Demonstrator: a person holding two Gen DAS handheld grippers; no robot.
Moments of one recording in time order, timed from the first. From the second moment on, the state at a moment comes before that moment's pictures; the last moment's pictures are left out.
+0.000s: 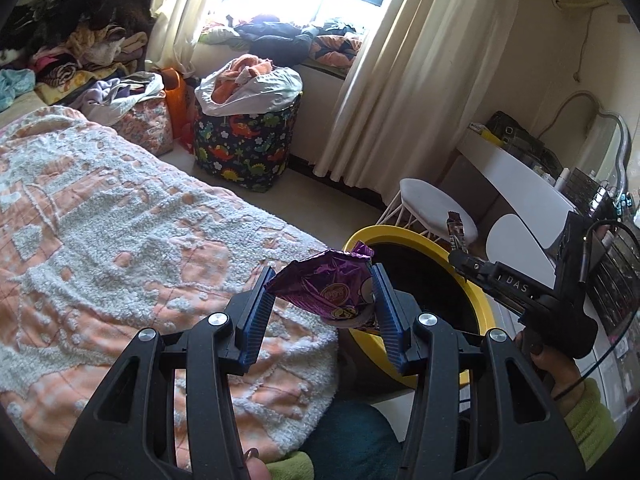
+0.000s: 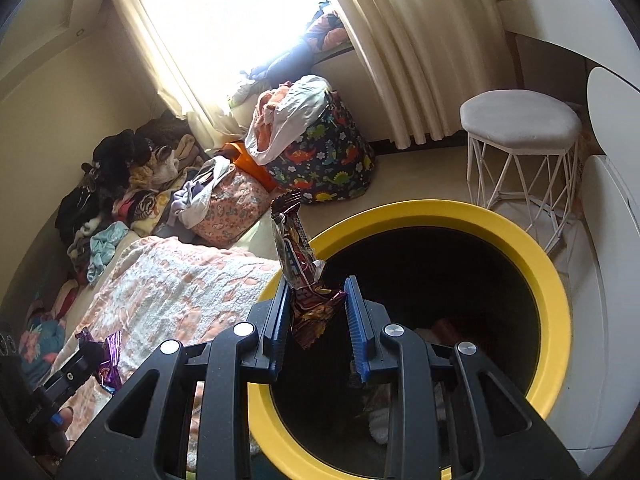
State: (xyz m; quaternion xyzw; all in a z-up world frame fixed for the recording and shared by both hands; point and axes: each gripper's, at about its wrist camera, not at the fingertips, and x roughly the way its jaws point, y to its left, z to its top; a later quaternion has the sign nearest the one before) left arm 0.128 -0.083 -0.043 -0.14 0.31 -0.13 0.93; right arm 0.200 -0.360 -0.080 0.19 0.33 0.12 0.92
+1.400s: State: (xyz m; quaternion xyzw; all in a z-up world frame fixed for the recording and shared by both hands) left arm 0.180 -0.215 -0.091 -0.02 0.38 -0.23 0.89; right arm 0.204 -0.431 -0.109 0.25 0.37 0.05 0.89
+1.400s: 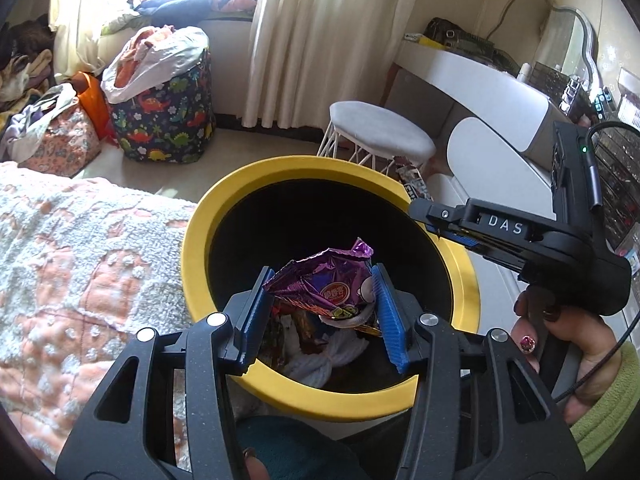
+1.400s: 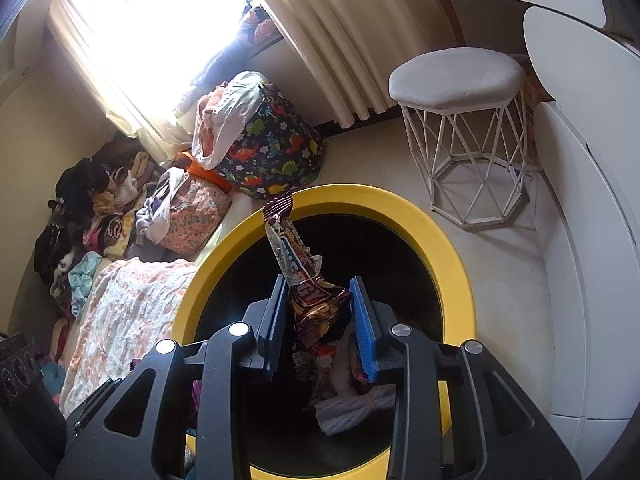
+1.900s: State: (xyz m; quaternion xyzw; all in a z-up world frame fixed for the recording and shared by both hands) left arm 0.184 -0.211 -0.101 -0.03 0.41 -0.23 0.88; right arm 0.195 -0.435 -0.106 0.25 0.36 0.04 0.90
